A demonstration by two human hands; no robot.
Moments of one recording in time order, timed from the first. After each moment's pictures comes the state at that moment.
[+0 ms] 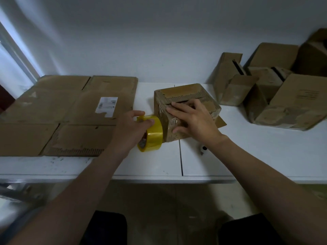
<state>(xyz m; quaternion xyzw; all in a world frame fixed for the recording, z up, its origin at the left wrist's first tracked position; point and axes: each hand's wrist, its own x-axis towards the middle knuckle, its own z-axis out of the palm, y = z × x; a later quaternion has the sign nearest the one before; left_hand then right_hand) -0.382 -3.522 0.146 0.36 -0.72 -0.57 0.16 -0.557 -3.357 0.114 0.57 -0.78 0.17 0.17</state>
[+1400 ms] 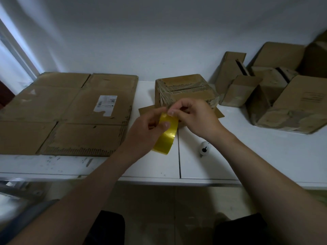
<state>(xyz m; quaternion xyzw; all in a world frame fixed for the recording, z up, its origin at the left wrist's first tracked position) -0.381 -3.486 0.157 0.17 -0.78 -0.58 0.16 -0.519 -3.360 0.178 0.43 -0.76 0.47 -0.12</state>
